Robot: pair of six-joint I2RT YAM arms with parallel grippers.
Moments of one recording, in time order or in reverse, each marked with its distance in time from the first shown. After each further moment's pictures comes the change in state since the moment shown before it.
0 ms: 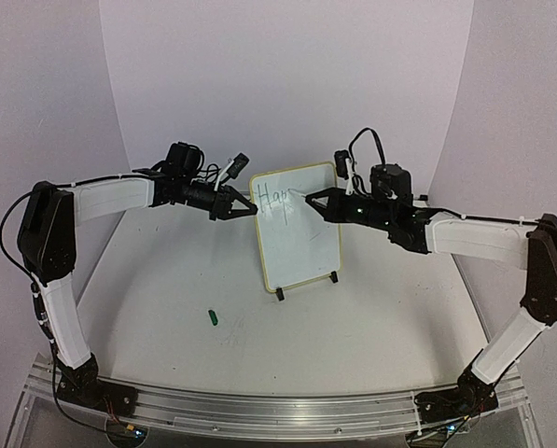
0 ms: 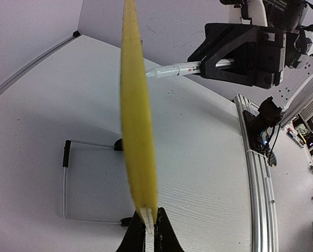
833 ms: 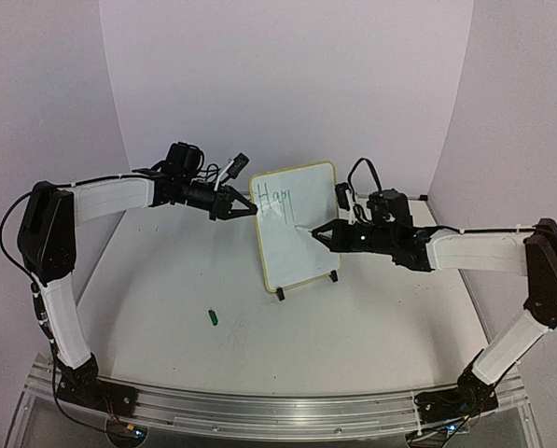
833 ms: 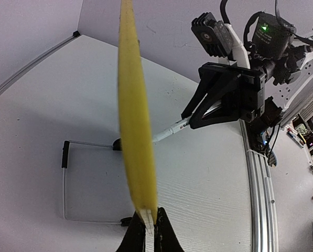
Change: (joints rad) left arm 0.000 0.000 0.000 0.000 0.000 0.000; right arm 0.004 -0.030 -0.161 -0.047 0.000 0.017
